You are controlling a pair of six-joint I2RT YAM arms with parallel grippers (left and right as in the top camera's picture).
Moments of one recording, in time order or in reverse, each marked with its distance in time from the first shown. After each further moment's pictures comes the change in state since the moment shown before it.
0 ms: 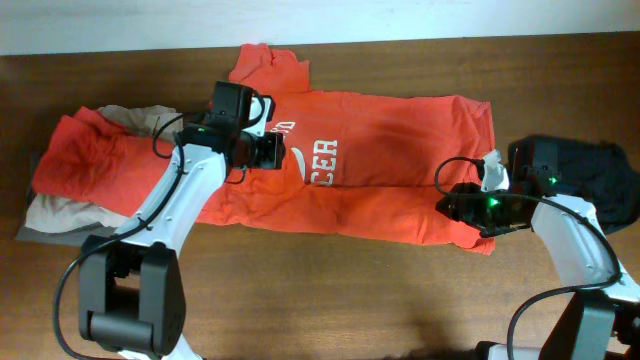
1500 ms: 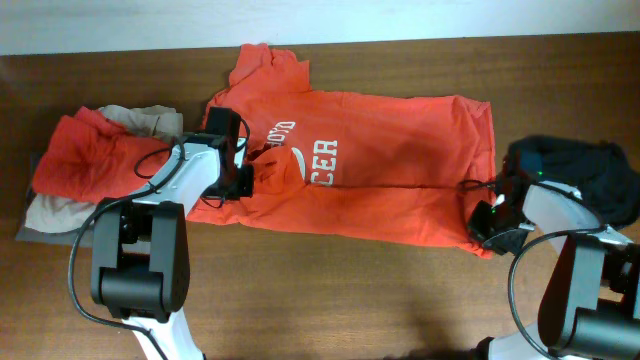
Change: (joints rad) left arm 0.090 0.174 -0.053 -0.149 -0.209 0.026; right arm -0.024 0.204 -0.004 -0.040 0.460 0.260
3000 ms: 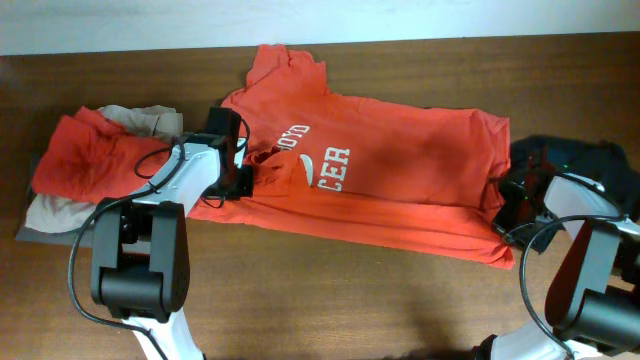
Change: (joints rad) left arm 0.000 0.000 0.000 -0.001 0.001 0.000; right arm -0.124 0.073 0.080 -0.035 0.166 0.026
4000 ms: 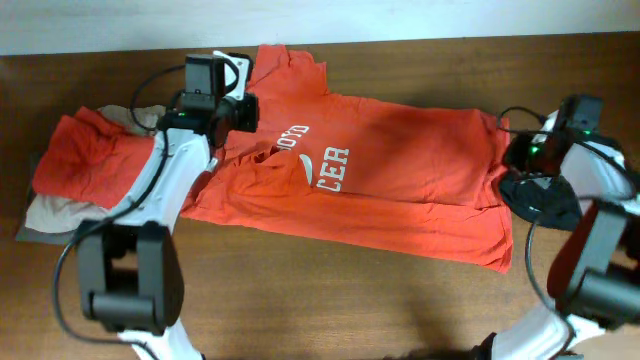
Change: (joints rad) left arm 0.006 -0.069 0.156 0.415 0.183 0.114; right arm -0.019 0.136 0.286 0.256 -0.338 -0.087
